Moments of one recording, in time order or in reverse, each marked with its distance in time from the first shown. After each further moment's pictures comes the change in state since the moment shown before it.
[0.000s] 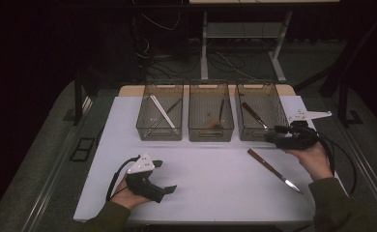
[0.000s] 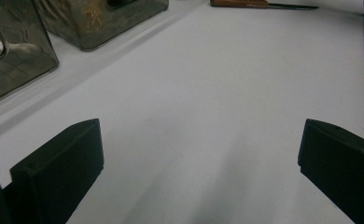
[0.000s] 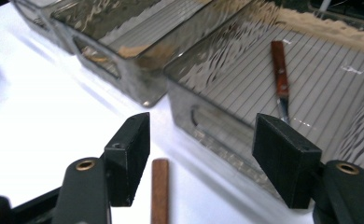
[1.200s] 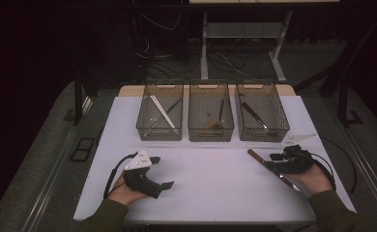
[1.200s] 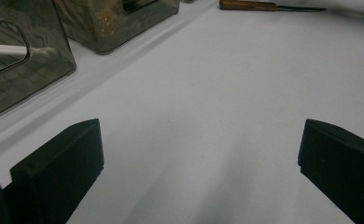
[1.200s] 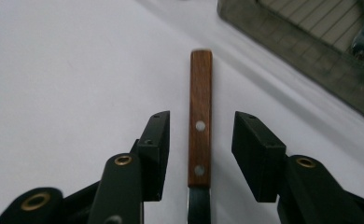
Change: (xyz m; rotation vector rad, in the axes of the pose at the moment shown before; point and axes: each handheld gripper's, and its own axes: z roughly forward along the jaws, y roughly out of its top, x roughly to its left) left arm 0.015 -0.001 -0.001 -0.007 0.007 0.018; right arm 0.020 -0.054 0.012 0.229 0.039 -0.076
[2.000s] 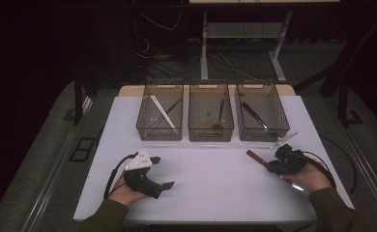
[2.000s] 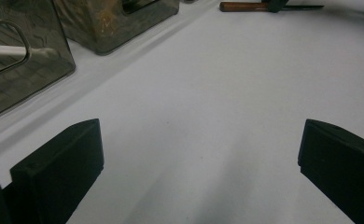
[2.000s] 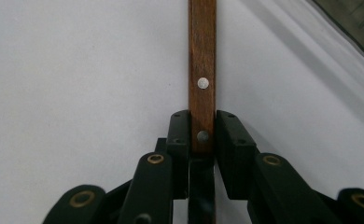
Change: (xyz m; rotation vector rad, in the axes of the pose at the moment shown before) left arm -0.002 0.001 0.000 0.002 -0.001 0.003; right arm 0.006 0.012 0.014 0.258 -0.041 -0.078
